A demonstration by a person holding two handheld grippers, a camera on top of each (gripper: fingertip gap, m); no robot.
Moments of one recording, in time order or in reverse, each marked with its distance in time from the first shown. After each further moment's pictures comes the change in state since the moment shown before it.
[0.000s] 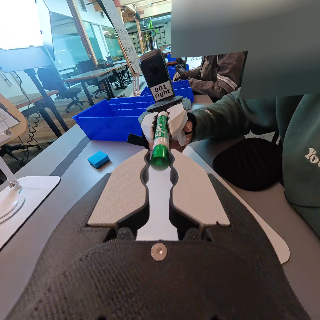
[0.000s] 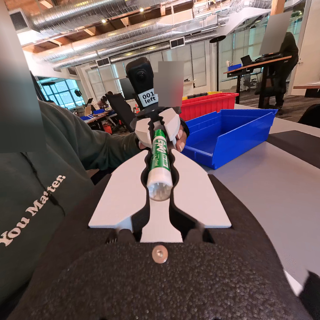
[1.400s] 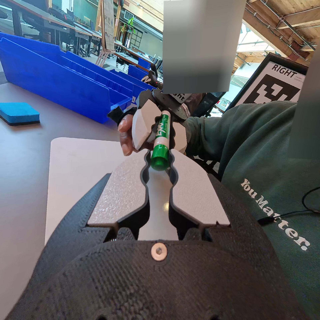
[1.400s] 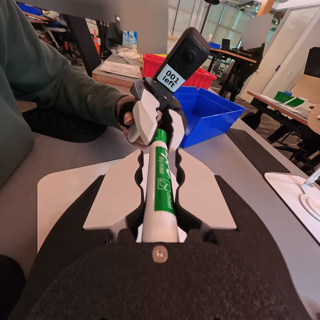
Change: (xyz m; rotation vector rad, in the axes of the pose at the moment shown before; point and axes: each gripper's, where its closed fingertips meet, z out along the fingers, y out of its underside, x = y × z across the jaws) left arm 0.015 0.033 0.019 0.048 0.220 -0.549; right arm 0.007 0.047 0.013 -0.261 0.173 -0.416
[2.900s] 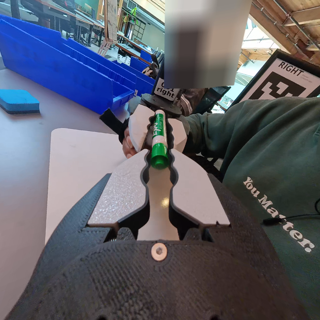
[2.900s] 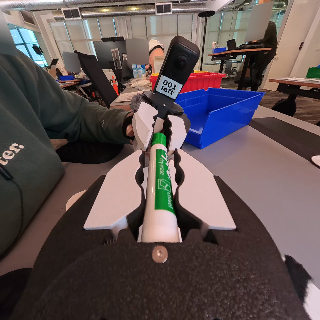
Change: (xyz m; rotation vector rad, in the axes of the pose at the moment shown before) left arm -0.007 0.008 0.001 -0.030 -0.013 -0.031; right arm 0.000 0.006 0.002 0.120 -0.072 0.279
